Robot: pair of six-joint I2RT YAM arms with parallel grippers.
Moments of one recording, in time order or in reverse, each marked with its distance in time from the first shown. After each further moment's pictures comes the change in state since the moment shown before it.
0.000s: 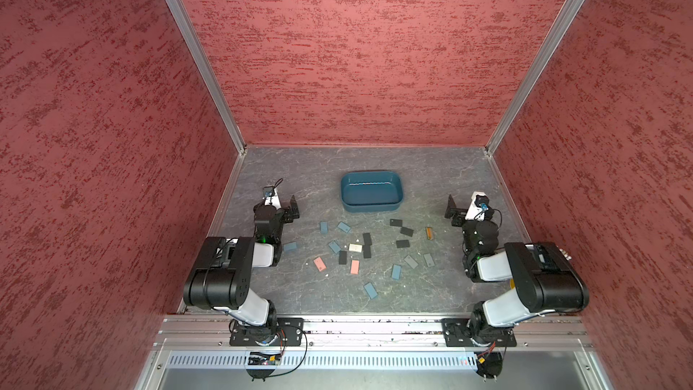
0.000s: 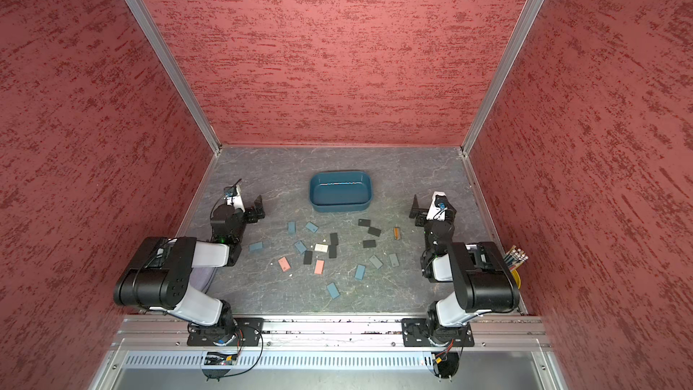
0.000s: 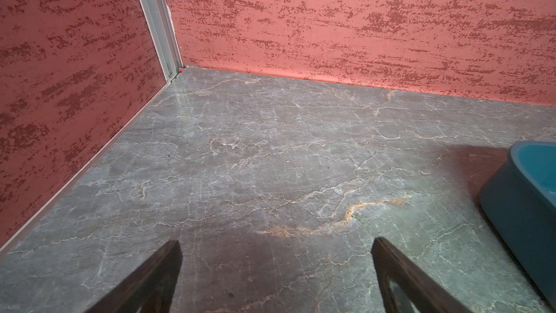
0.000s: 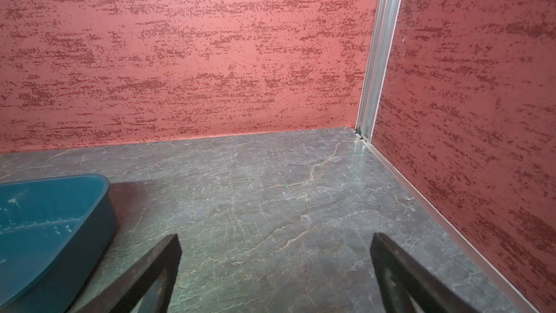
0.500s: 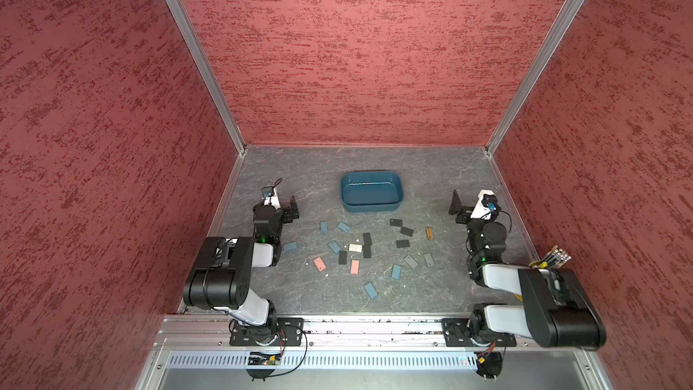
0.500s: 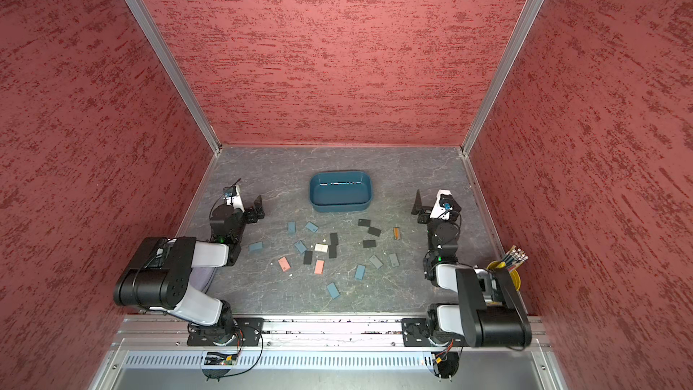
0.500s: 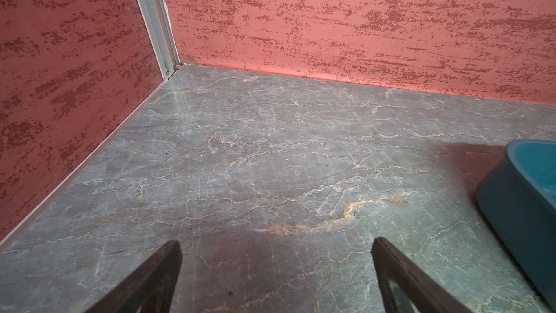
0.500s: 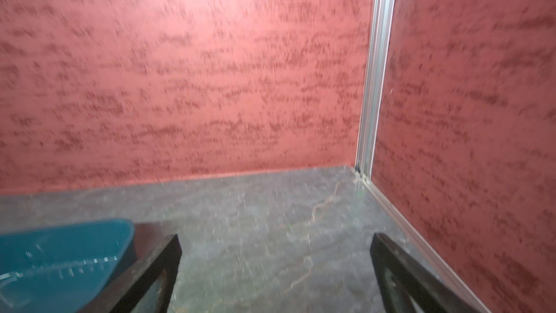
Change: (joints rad) left arm 0.010 -0.023 0.000 -0.027 0.021 -0.004; right arm 0.000 -0.330 -0.010 -0.158 -0.025 0.021
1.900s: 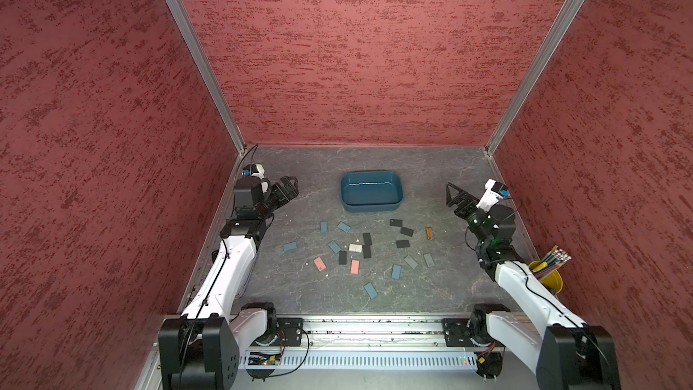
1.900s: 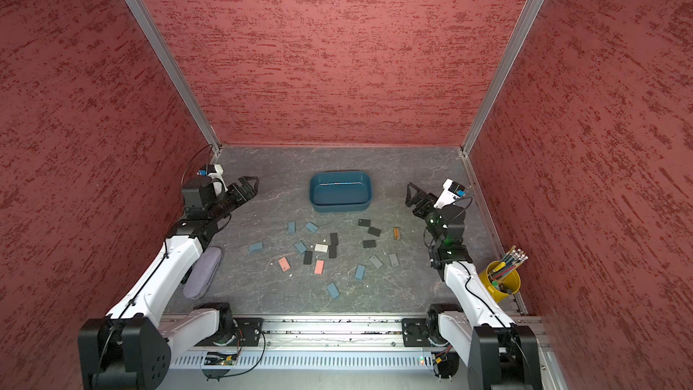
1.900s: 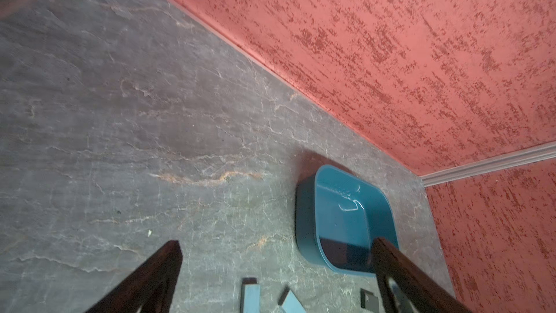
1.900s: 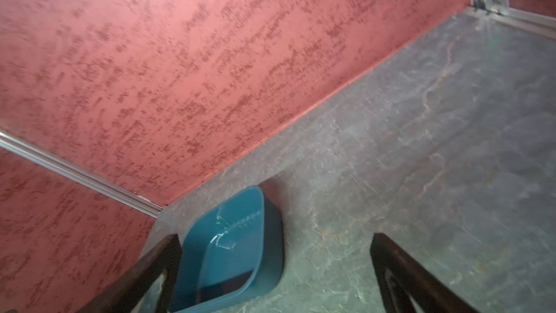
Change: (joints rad) left arm -0.009 -0.430 0.463 -1.118 0.294 -0.497; right arm 0.002 -0.167 0.248 -0.794 -0.251 0.622
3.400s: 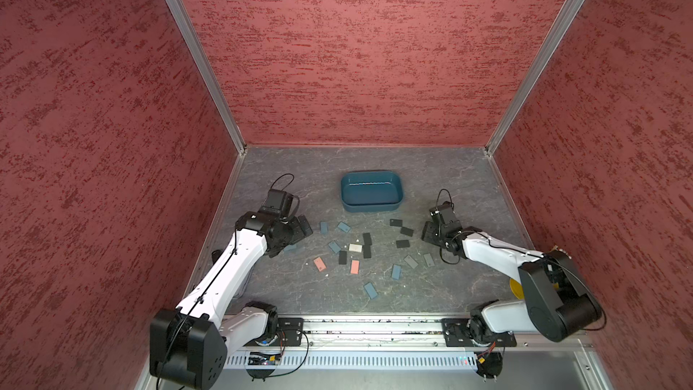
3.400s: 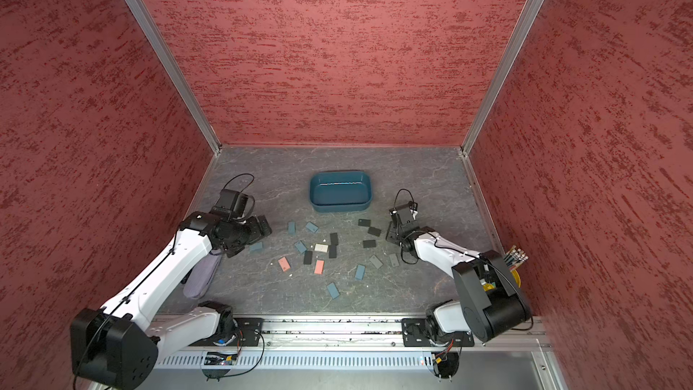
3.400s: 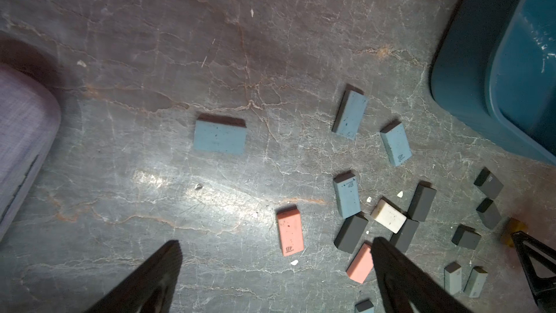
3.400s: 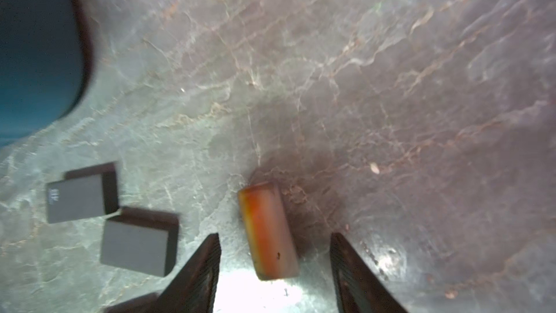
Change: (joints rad) left arm -0.235 0.028 0.059 -0.732 -0.184 -0.150; right arm 0.370 0.382 0.166 -0.612 0.334 -0.037
